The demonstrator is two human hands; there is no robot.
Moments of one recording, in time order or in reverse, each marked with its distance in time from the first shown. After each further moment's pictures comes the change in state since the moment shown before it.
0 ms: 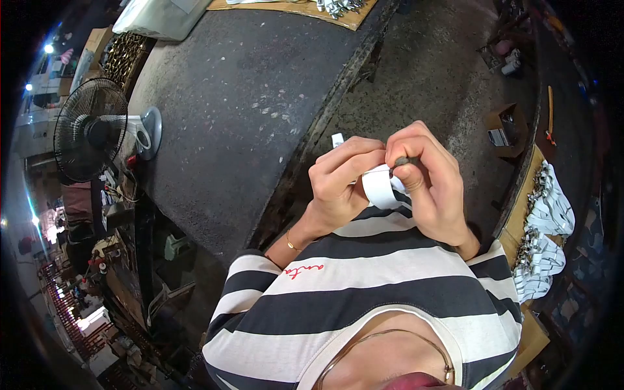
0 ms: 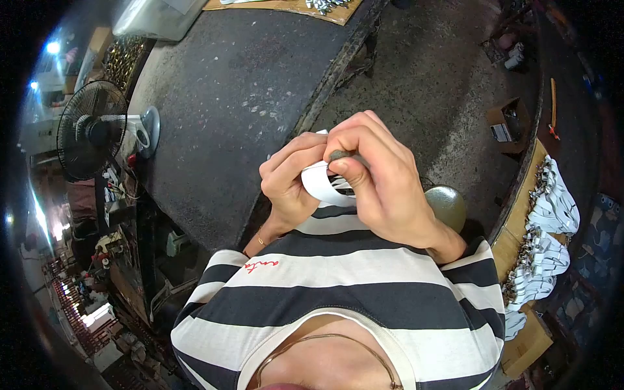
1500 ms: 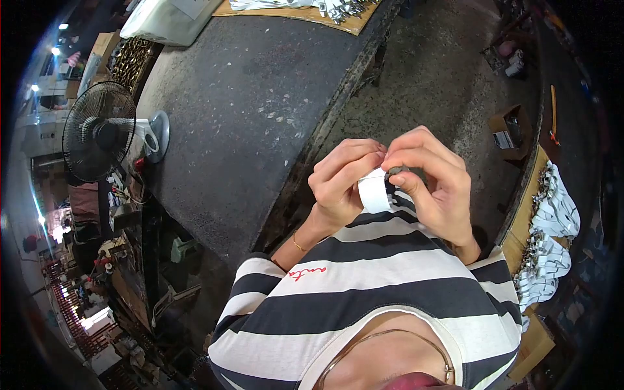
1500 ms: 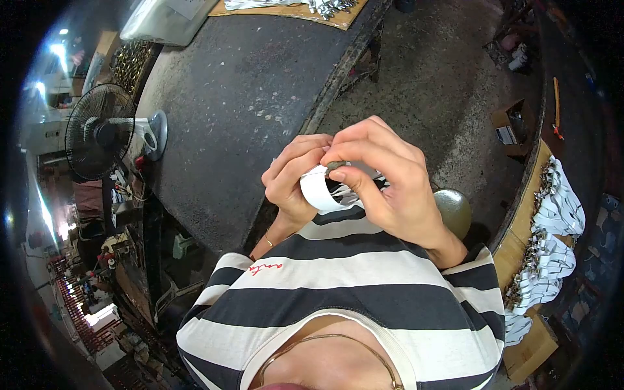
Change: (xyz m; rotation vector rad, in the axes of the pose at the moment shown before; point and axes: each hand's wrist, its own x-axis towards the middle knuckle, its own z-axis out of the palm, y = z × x) left_hand -0.008 -0.008 0.009 0.041 0.093 0.139; right_hand -0.007 0.003 -0.010 0.028 -0.030 -0.023
